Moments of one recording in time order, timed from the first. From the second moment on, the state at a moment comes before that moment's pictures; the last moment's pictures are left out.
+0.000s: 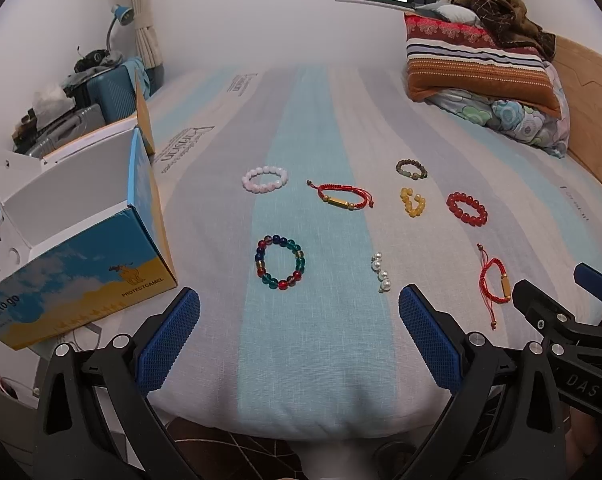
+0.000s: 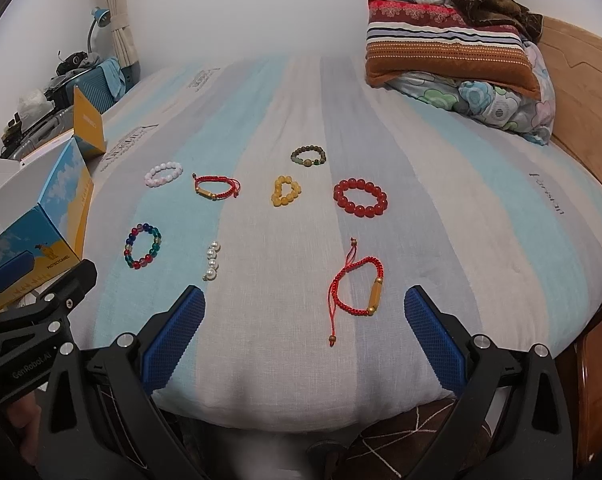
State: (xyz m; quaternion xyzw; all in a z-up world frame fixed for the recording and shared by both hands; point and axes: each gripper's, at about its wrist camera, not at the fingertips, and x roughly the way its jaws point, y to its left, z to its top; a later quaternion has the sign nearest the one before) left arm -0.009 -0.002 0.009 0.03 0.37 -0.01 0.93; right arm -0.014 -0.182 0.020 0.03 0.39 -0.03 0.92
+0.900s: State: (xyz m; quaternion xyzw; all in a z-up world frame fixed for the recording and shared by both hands) left arm -0.010 -0.002 0.011 0.02 0.37 -0.02 0.93; right arm -0.014 -0.182 0.020 0.03 0.38 -0.03 0.92
